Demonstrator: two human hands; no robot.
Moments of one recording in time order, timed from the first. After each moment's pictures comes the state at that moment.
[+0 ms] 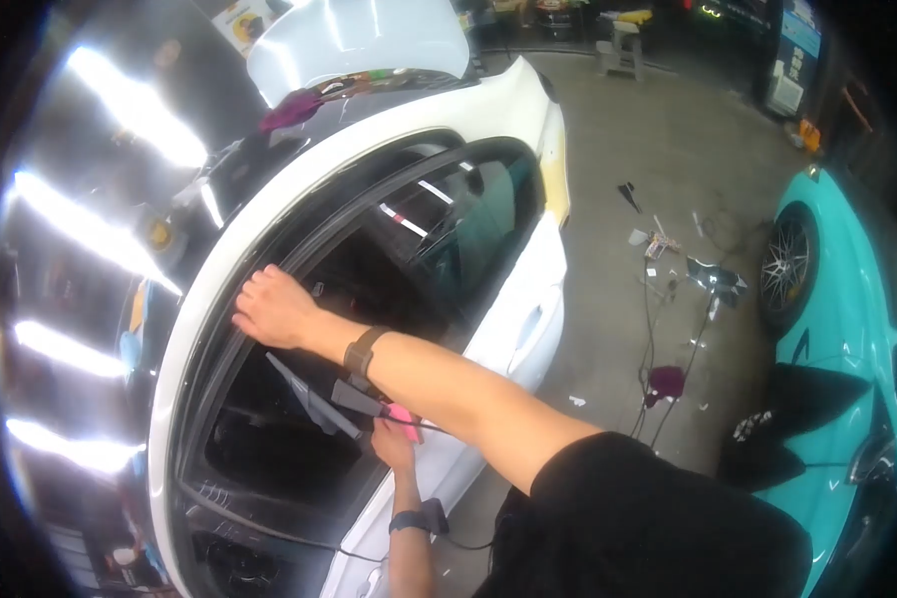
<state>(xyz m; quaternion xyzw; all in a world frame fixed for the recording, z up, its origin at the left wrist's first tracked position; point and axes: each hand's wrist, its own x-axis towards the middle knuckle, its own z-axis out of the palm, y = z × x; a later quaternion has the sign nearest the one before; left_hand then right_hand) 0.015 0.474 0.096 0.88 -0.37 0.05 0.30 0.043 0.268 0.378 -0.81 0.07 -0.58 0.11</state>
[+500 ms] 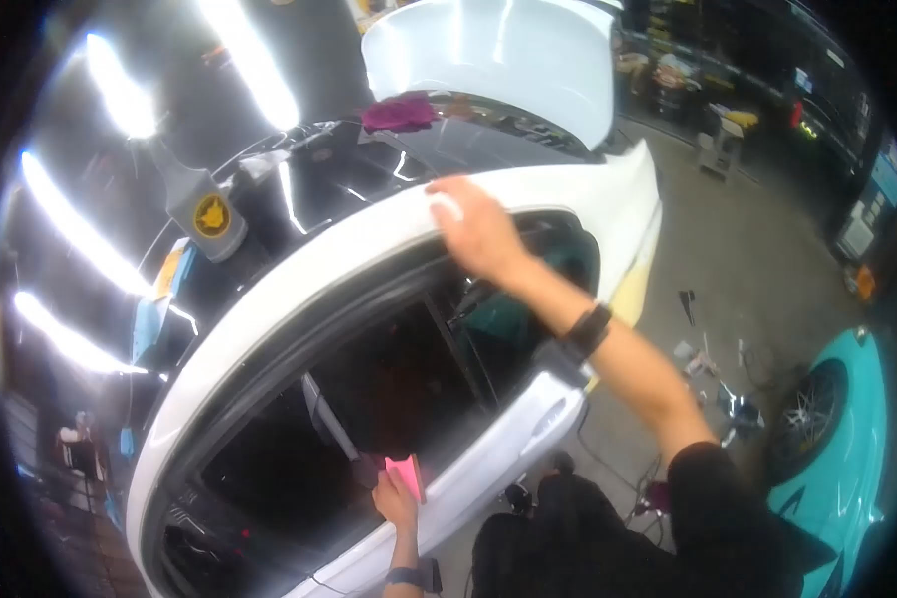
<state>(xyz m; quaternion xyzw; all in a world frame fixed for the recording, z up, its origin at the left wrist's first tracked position) 0.039 0.457 0.098 0.93 -0.19 0.07 0.29 -0.014 0.050 0.419 -0.81 0.13 -0.51 0.26</state>
